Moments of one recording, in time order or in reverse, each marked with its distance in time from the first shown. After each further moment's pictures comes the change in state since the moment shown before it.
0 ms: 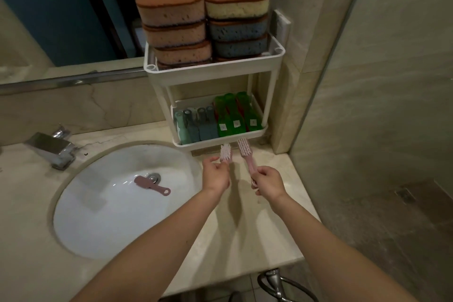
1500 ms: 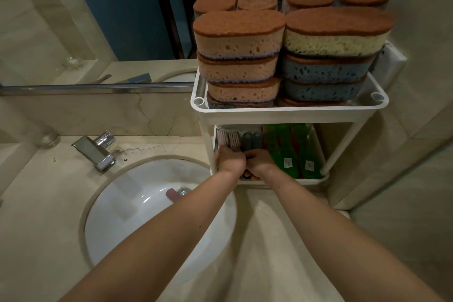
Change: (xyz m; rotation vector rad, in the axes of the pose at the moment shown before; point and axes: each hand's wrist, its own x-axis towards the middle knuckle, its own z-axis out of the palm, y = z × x) left_hand 0.130 0.091 -0.033 0.265 0.281 -0.053; right_hand 0.136 -0.129 0.120 -0.333 -0.352 -0.037
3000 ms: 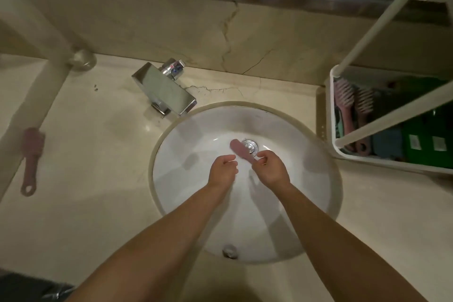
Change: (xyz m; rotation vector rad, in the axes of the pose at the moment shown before) left_hand 0.085 -0.239 -0.173 -0.320 -0.202 -0.430; right_hand 0.044 0.056 0.256 -0.240 -0.006 0.118
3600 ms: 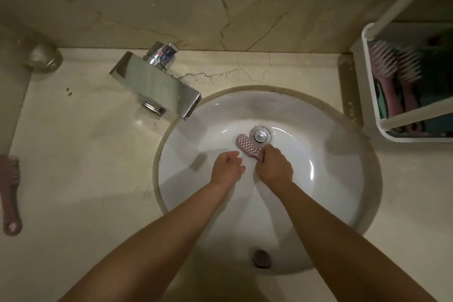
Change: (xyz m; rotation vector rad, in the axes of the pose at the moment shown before) left_hand 0.057 -0.018 -0.026 0.002 -0.117 -0.110; right_hand 0.031 0.010 0.065 -0.439 0.141 0.019
